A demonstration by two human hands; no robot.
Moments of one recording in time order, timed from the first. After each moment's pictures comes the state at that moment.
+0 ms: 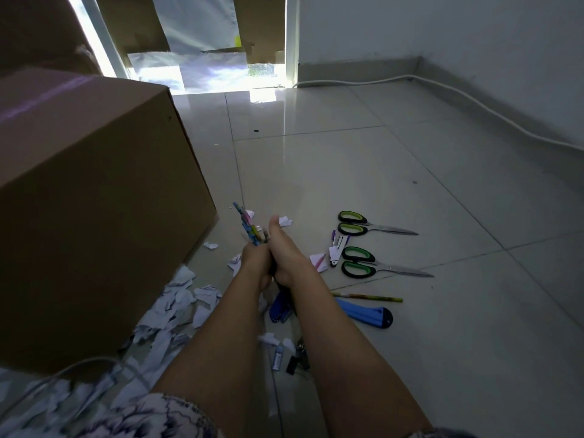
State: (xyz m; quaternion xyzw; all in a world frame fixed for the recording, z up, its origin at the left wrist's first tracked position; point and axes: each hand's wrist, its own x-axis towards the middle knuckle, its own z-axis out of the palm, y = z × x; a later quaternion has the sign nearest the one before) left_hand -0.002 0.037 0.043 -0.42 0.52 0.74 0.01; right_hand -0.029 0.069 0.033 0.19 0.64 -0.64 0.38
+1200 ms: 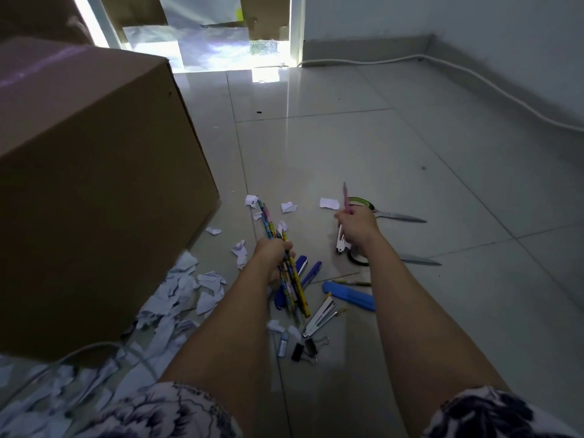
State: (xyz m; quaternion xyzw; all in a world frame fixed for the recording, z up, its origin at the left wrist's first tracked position) left_hand -0.004 0.036 0.020 -0.40 0.56 0.72 0.11; right_hand -0.075 0.177 0.045 0.08 0.85 -0.51 0.13
